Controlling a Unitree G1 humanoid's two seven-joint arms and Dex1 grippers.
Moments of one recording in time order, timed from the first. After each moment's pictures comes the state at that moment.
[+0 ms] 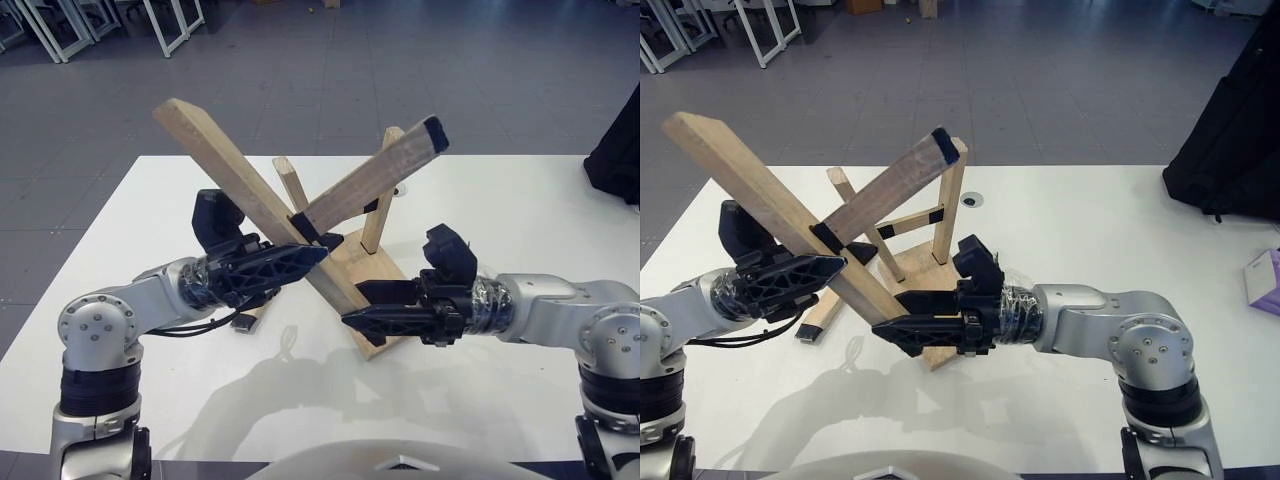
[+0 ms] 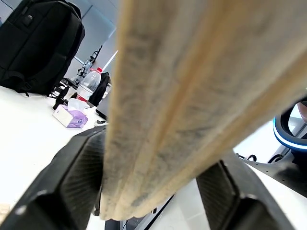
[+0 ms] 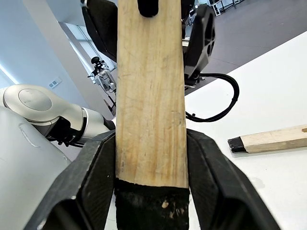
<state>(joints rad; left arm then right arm) -0.19 0.65 0.17 -0.35 -1.78 1.05 -0.67 -0.32 -0.59 0.05 -0.61 1.56 1.09 0.42</state>
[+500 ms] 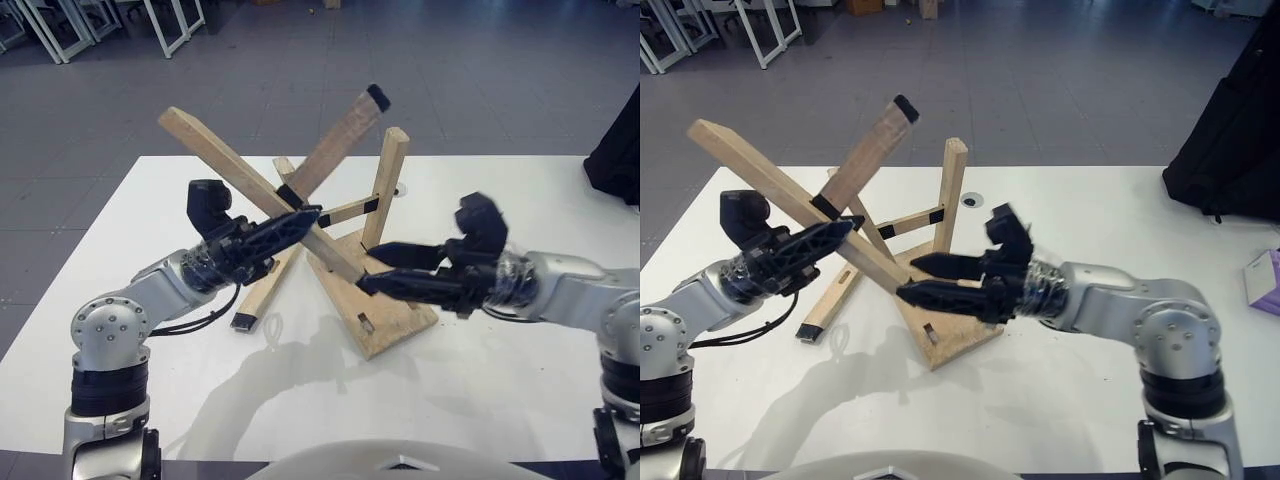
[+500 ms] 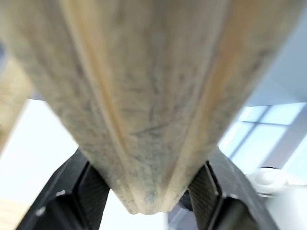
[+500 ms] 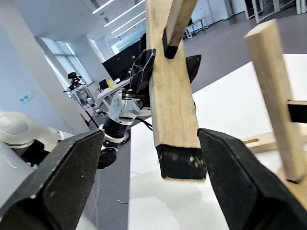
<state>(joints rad) -0.18 0.57 0.22 -0.30 -1.46 0.84 -0.63 -0.35 -0.72 -0.08 -0.49 1.50 1.03 0.45</state>
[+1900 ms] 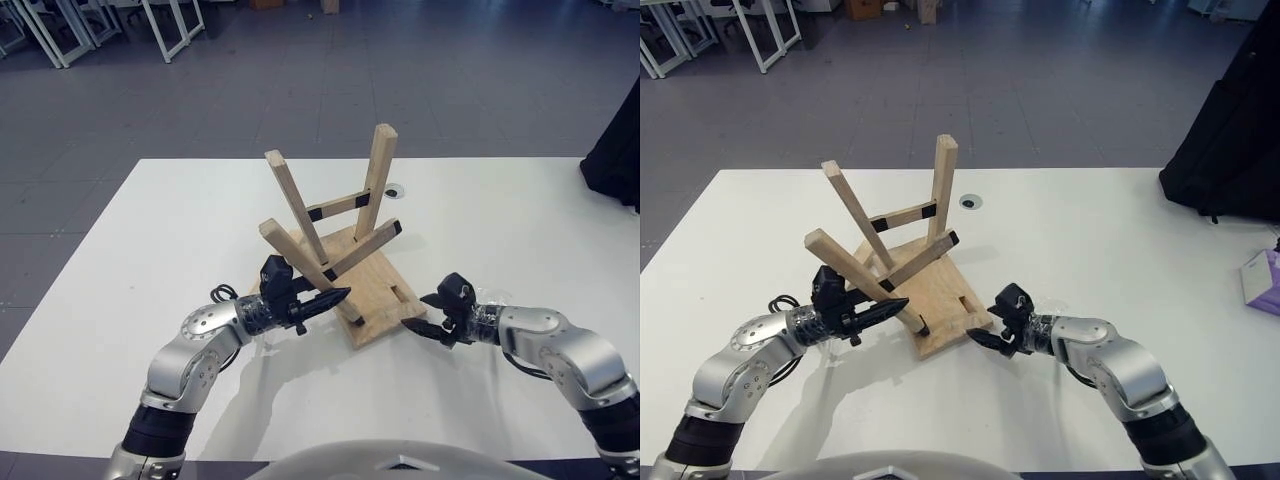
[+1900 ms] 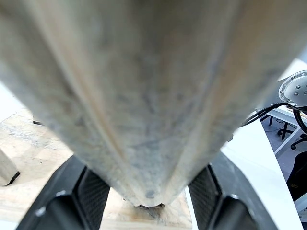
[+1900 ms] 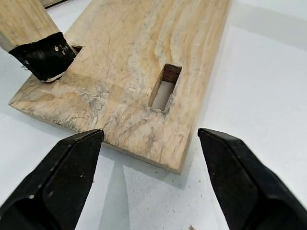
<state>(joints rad) 0.04 0.47 -0.10 -0.28 -0.61 0.40 -0.84 -0.07 -0.68 0.27 -0.36 0.45 0.80 0.56</state>
